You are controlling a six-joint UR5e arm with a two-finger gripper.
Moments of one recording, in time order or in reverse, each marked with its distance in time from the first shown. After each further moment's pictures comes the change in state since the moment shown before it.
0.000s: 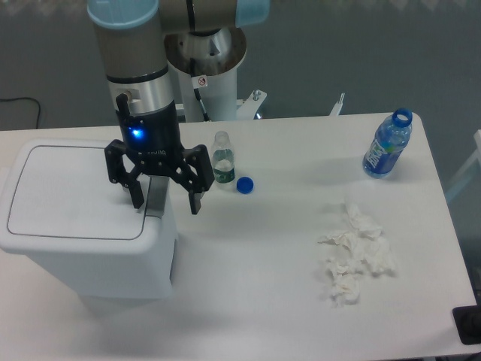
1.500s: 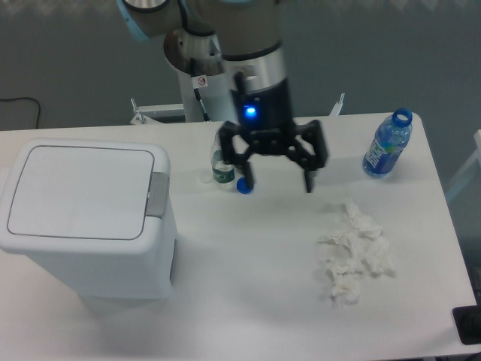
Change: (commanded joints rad) arm 0.339 0.008 0.006 -0.008 -0.003 0.584
